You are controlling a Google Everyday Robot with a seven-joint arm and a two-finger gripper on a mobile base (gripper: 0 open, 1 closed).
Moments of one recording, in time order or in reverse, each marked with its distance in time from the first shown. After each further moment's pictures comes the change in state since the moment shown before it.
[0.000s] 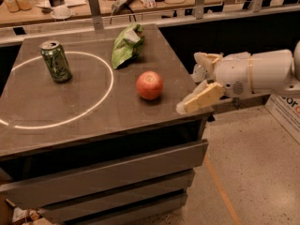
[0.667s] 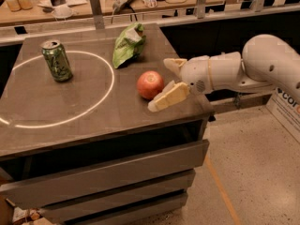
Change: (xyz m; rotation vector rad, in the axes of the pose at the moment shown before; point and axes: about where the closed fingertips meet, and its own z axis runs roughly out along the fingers) arm 0.004 -0.008 0.082 -0.112 -0.022 0.029
